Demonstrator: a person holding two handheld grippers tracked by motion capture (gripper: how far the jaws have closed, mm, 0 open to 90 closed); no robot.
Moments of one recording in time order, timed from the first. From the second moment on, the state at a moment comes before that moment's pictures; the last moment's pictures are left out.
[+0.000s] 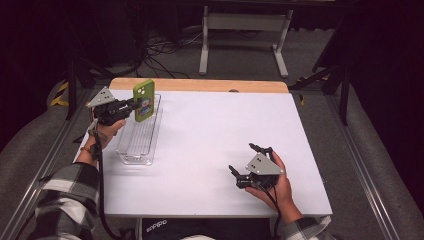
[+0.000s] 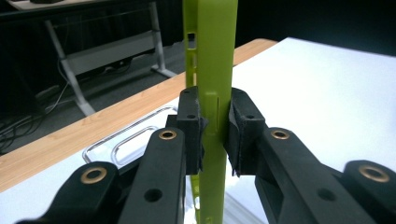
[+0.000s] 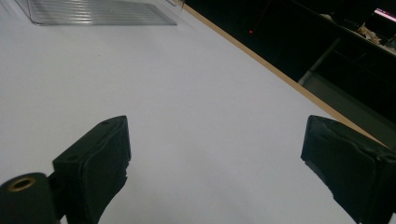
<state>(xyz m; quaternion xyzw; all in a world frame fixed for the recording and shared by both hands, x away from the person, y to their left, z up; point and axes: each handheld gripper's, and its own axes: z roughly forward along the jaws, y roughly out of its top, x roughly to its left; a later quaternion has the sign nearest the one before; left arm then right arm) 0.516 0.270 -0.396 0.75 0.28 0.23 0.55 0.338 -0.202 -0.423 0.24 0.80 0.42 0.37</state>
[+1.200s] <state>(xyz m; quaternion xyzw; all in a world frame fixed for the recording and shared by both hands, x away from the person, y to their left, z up) 0.570 0.260 -0.413 0.77 0.33 0.26 0.47 0.337 -0.189 -0.440 0.22 0.83 0.39 0.34</state>
